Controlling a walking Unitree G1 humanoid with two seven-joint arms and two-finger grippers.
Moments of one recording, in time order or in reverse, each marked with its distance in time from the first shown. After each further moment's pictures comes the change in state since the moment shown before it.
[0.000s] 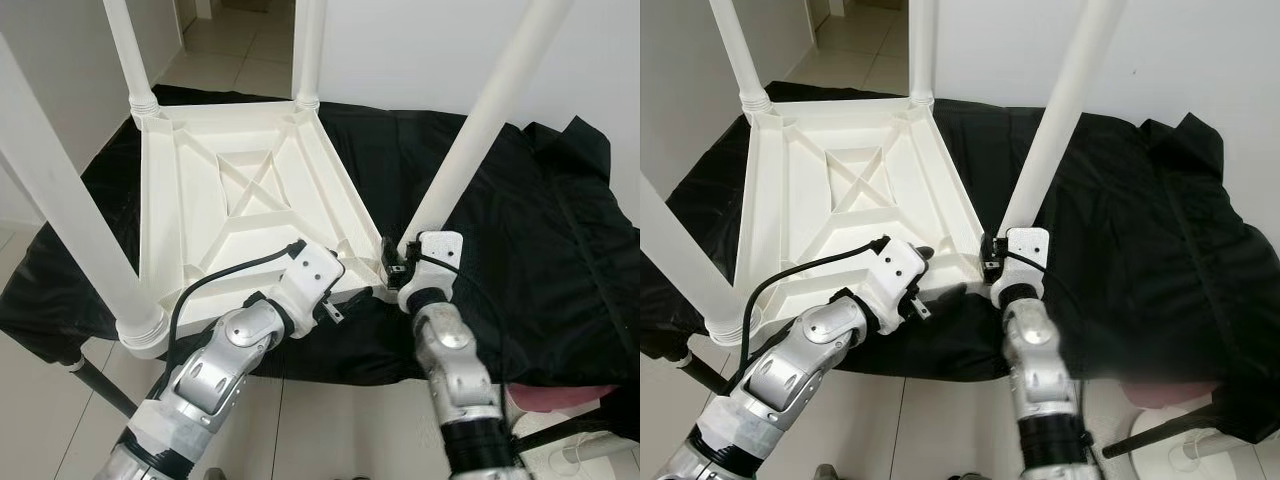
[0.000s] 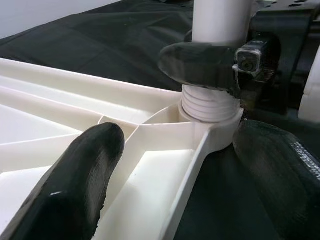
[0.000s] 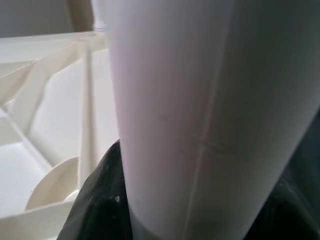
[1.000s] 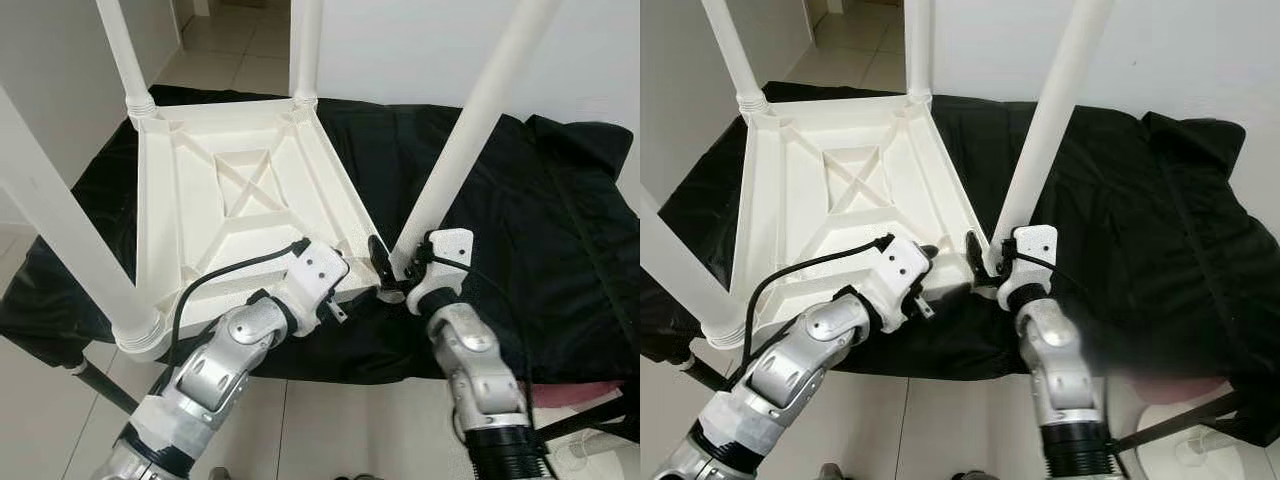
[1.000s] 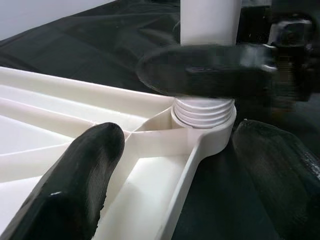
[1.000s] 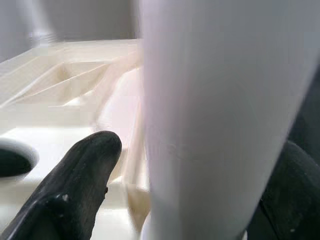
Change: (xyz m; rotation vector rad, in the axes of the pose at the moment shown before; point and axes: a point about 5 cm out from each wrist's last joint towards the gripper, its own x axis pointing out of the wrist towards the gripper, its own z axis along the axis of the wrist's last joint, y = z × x) left arm 0.003 -0.001 0.005 0.011 -0.009 -0.022; right arm -0.003 -0.027 0.016 -0.066 -0.029 0.384
